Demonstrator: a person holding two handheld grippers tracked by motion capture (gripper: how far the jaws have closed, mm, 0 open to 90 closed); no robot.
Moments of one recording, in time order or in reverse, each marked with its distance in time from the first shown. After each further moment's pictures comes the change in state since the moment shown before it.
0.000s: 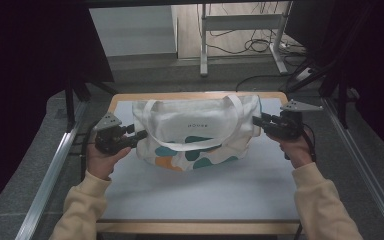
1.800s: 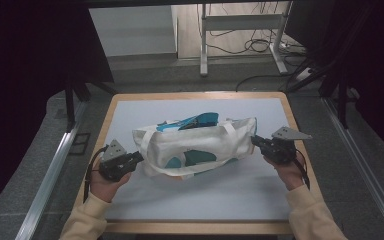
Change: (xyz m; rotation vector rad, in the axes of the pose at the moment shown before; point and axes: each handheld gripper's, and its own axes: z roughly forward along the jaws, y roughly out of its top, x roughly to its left) left arm -0.019 -0.070 0.003 0.051 -0.015 0.053; right arm 0.025 -0.065 0.003 0.011 -0.040 -0.084
